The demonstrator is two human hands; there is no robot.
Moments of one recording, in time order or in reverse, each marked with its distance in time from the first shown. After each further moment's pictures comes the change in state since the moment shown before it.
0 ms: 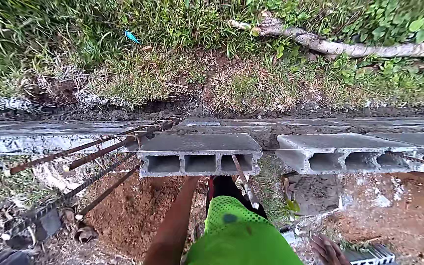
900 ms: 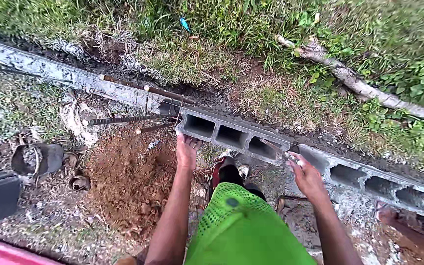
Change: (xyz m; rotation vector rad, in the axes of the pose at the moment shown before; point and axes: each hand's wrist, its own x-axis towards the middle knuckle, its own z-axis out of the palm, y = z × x) left_hand -0.095 0.032 -0.074 -0.924 0.159 0.547; right_hand 0.018 -0.207 0.194 -0.896 -0.460 -0.857
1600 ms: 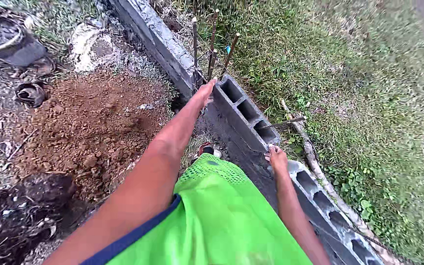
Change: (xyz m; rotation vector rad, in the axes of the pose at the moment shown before) left_hand 0.023 0.025 -0.033 0.054 -0.050 -0.025; right_hand 0.005 0.002 0.038 -0.014 0.057 -0.082
